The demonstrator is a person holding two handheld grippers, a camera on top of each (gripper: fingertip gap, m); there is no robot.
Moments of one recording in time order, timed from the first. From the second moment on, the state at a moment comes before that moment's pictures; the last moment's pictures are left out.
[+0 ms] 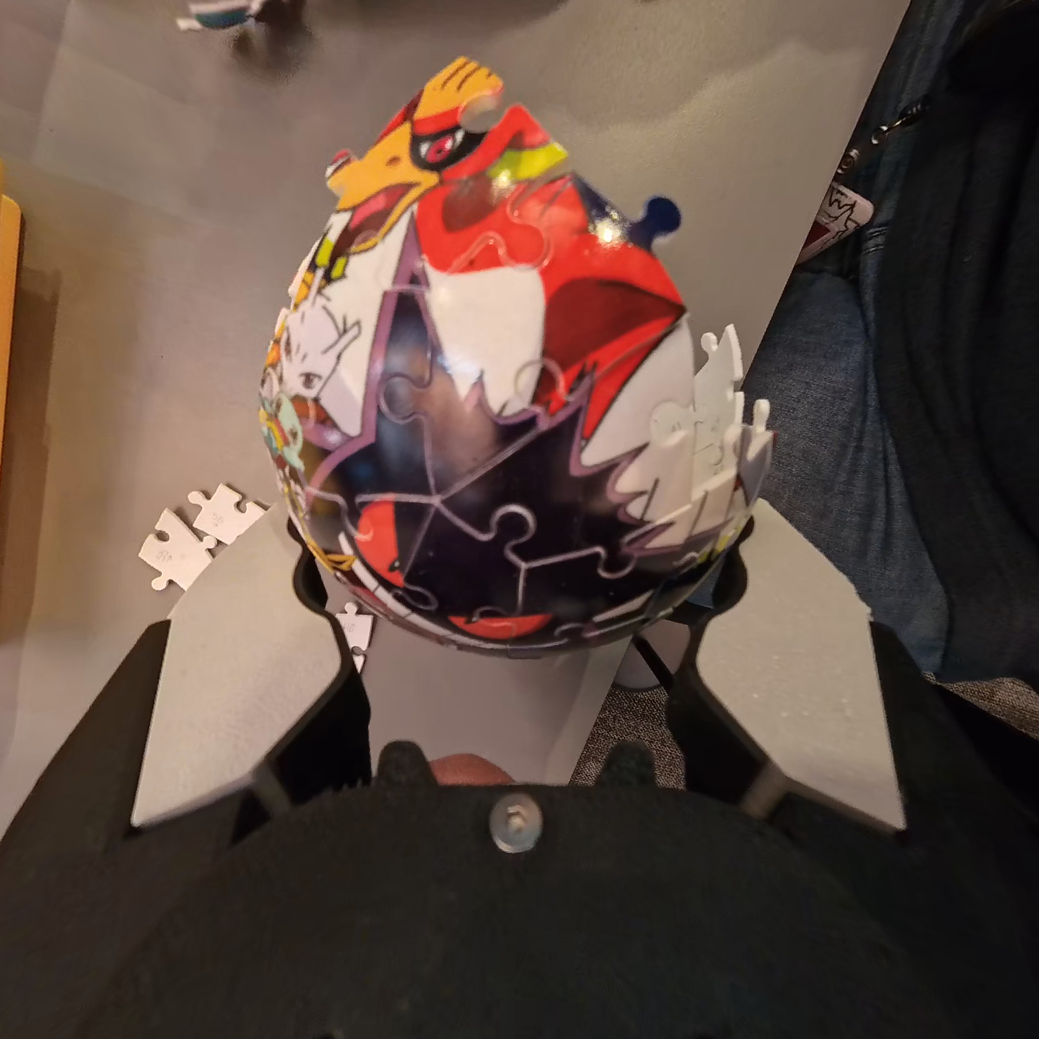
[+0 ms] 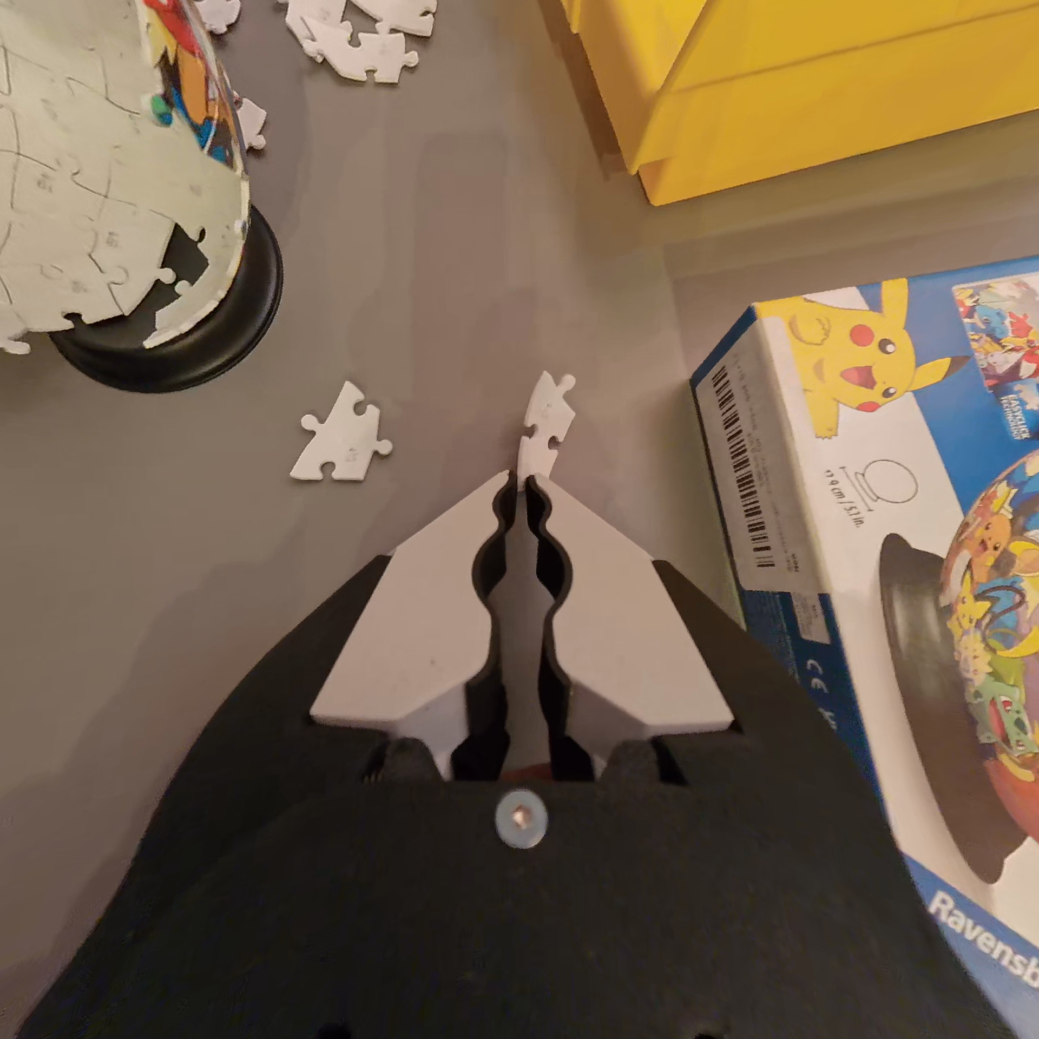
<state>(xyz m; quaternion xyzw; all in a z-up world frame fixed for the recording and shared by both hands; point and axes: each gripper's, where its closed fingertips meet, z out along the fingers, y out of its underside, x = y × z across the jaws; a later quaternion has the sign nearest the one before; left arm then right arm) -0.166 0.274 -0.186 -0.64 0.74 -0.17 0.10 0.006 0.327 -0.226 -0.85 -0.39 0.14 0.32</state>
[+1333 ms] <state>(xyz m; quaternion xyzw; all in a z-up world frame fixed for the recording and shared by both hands) -0.165 0.275 -0.186 -0.65 0.74 -0.16 0.09 -0.111 0.258 -0.197 -0.81 -0.44 0.22 0.32</state>
